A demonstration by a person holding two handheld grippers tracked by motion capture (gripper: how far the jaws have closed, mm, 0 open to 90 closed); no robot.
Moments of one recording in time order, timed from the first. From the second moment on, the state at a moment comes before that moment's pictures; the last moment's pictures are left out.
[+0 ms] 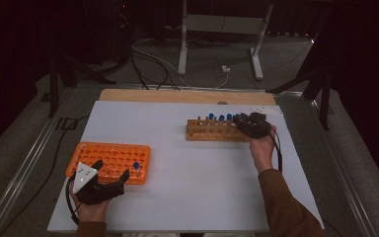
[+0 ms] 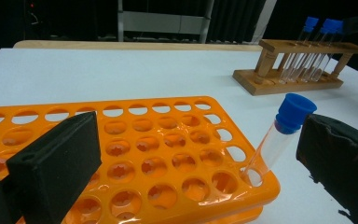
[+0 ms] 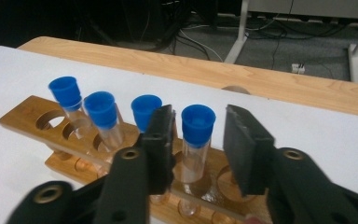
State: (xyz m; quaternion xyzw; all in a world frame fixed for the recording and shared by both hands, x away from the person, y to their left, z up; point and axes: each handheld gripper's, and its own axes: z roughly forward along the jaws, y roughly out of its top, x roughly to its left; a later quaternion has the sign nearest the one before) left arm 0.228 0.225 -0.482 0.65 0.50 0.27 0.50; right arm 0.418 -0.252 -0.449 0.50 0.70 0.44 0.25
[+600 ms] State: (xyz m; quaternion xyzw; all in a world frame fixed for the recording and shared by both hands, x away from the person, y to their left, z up) left arm 0.228 0.225 -0.483 0.65 0.50 0.27 0.50; right arm 0.422 -0.246 -0.461 0.51 0.71 0.42 0.25
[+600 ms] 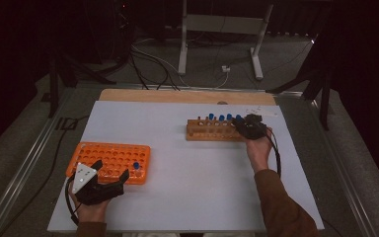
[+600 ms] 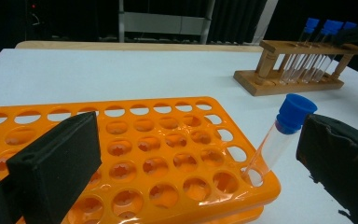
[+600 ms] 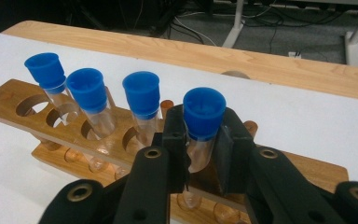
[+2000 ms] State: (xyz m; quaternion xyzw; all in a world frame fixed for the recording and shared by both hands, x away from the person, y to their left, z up) left arm 0.227 0.215 -0.474 0.65 0.50 0.27 0.51; right arm 0.375 -0.248 -0.401 0.42 0.73 0.47 0.25
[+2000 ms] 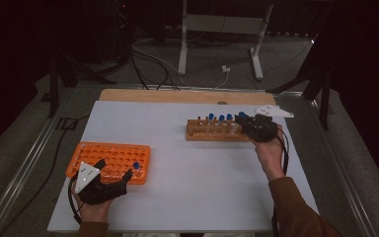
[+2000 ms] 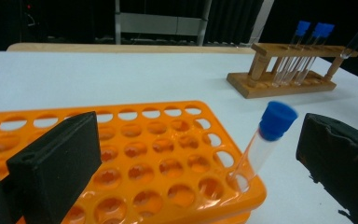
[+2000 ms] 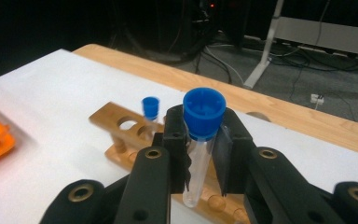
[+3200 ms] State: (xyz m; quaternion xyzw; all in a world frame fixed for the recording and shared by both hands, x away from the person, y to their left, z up) left arm 0.237 0.088 -0.421 0.73 0.38 0.24 0.52; right arm 0.316 -0.186 -0.388 0.33 0.79 0.51 0.14
